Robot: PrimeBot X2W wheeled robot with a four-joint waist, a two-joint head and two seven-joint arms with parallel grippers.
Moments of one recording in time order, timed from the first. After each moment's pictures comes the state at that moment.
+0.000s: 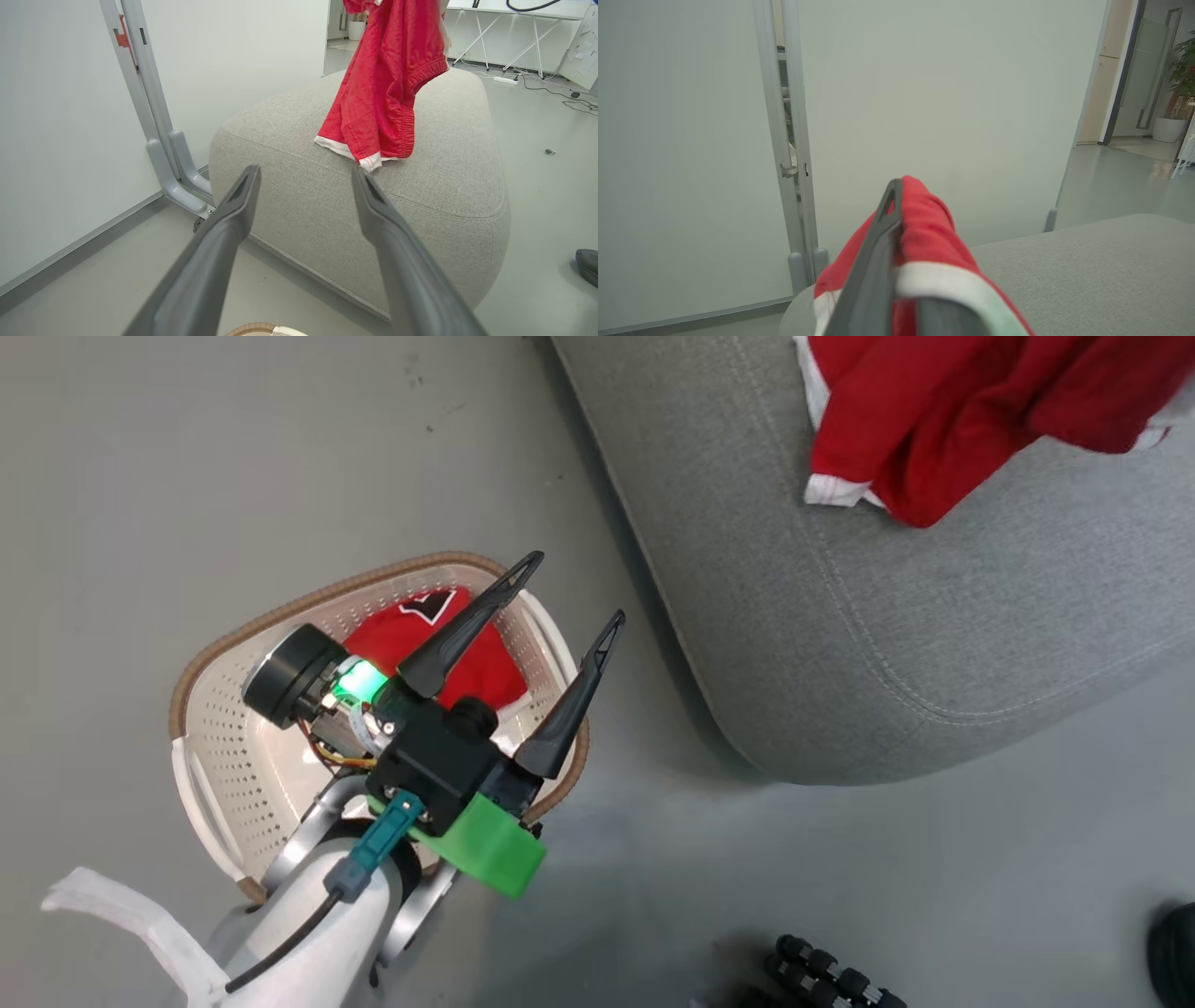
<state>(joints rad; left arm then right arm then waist) -0.42 0.29 -0.57 -0.16 -0.15 -0.10 -0.02 -0.99 -0.45 0.07 0.47 0.58 0.13 -0.26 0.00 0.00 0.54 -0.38</state>
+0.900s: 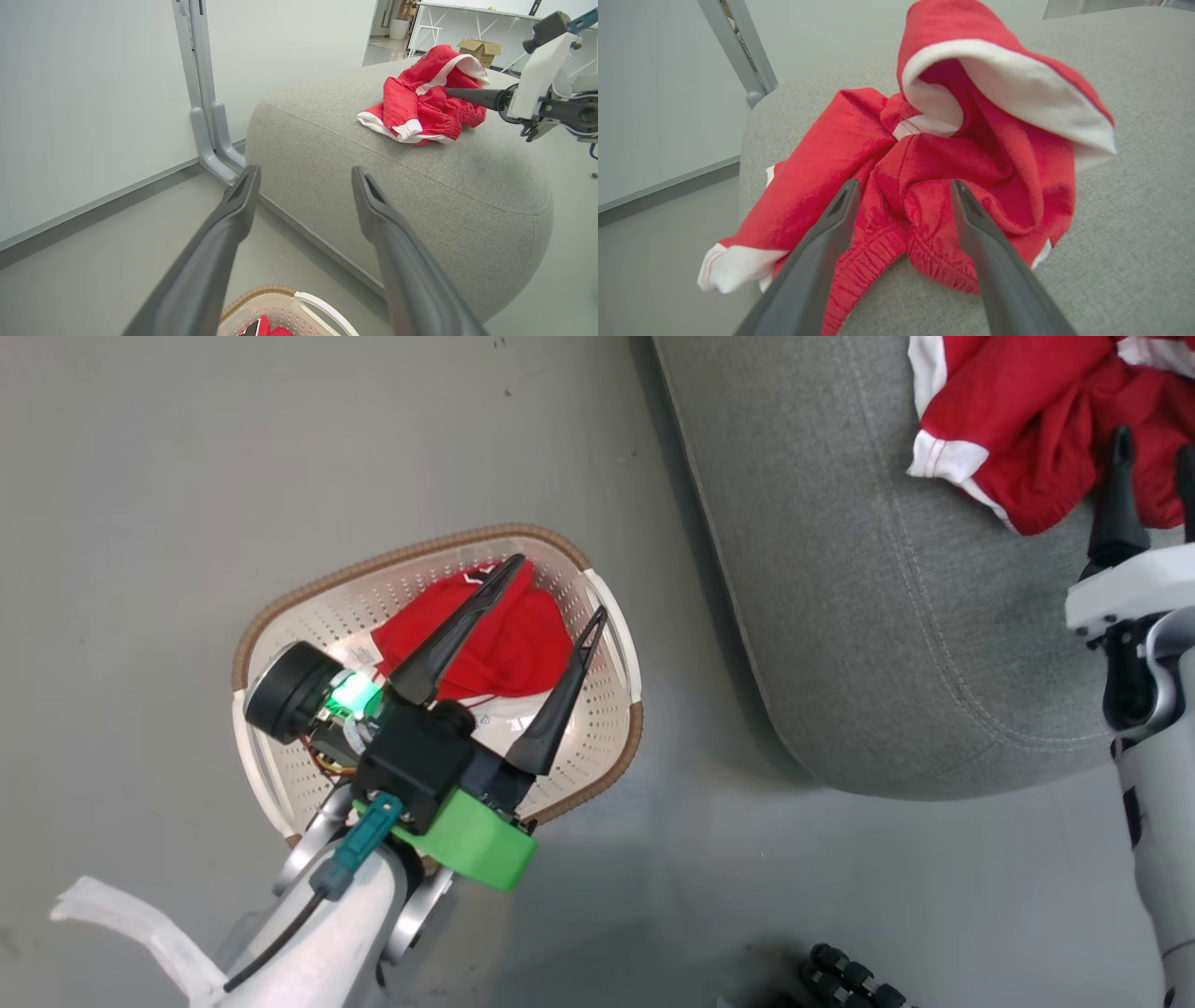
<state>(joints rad) -0.42 0.26 -0.57 -0.07 -0.18 -0.05 -0.13 -0.69 -0.29 -0.09 0.69 0.46 0.13 -0.26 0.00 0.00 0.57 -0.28</state>
